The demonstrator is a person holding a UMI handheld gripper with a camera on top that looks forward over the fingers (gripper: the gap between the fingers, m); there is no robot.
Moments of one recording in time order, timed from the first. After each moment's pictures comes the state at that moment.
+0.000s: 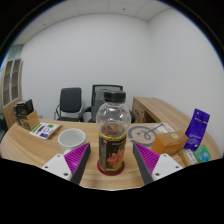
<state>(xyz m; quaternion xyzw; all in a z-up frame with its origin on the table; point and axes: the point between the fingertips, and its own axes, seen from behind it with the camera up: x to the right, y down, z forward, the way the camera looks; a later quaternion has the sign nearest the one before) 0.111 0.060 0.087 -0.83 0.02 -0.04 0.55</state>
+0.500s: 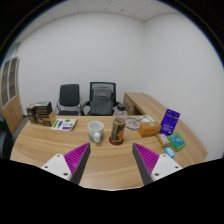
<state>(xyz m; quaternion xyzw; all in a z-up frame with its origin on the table) 0.026 -0.151 0.208 -0.86 0.06 -0.09 0.50</state>
